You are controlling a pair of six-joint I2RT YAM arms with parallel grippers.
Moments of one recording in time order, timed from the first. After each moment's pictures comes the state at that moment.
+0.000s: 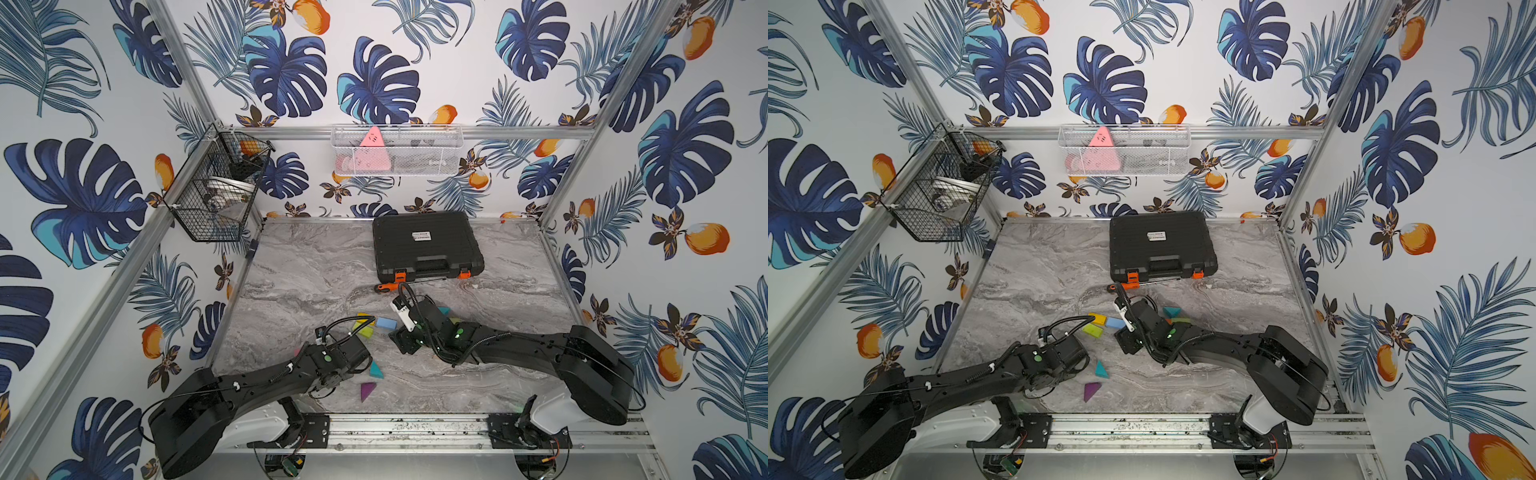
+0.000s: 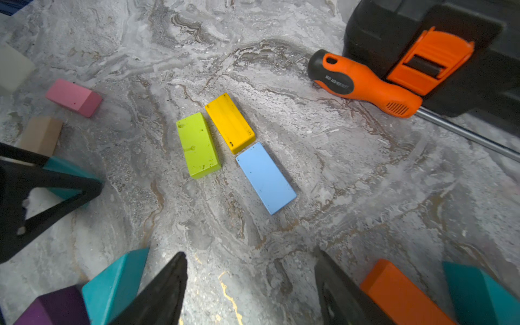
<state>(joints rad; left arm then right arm) -0.82 1.15 0.46 -0.73 -0.37 -1.23 0.97 1.54 0.80 -0.02 0.13 0.19</state>
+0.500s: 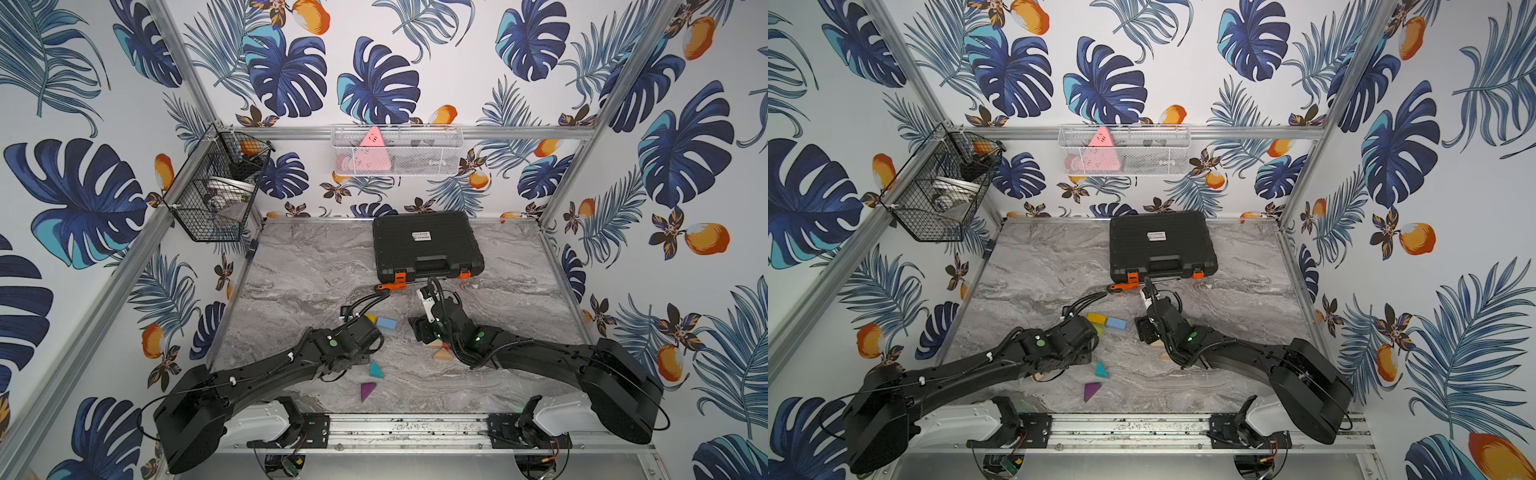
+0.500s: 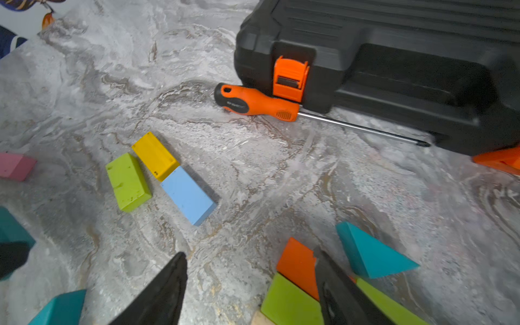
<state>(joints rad) -0.82 1.26 0.72 -0.67 -0.31 -0.84 0.86 1.38 0.64 0.10 0.26 0.27</state>
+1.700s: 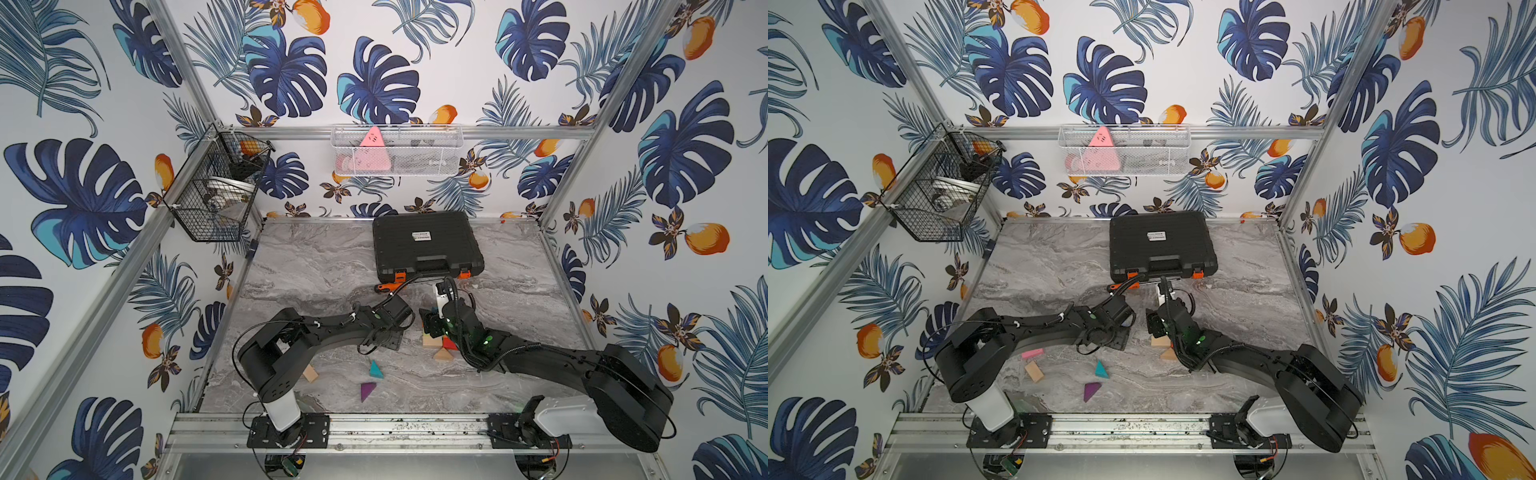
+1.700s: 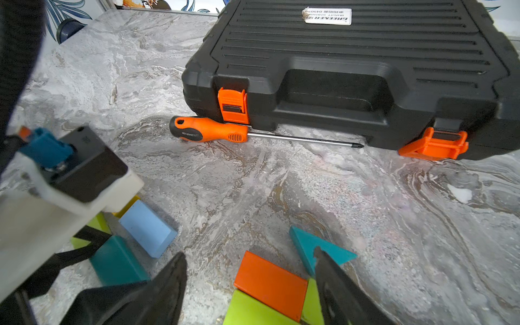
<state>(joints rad) -0.78 1.72 0.95 -0.47 -0.20 -0.52 0.82 1.35 0.57 0.20 0.35 0.31</state>
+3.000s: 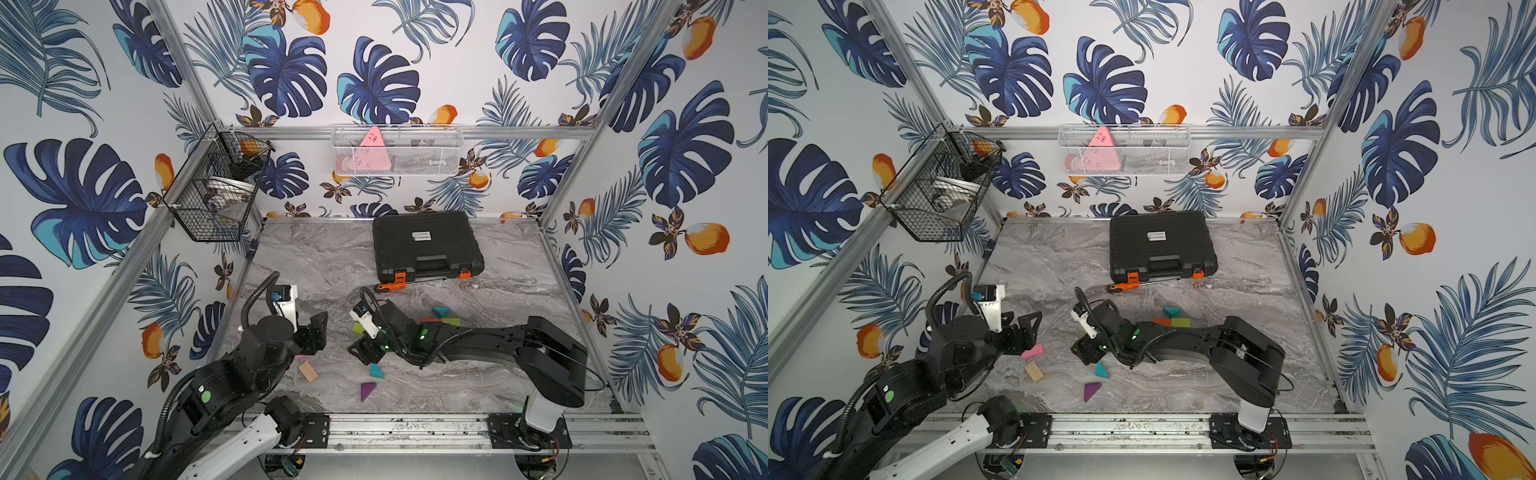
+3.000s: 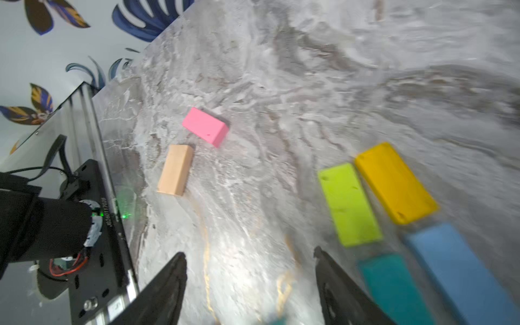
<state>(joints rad) -0.67 0.50 0.94 -0.98 -0.43 -0.52 1.16 1.84 1.14 0.00 -0.10 0.32</state>
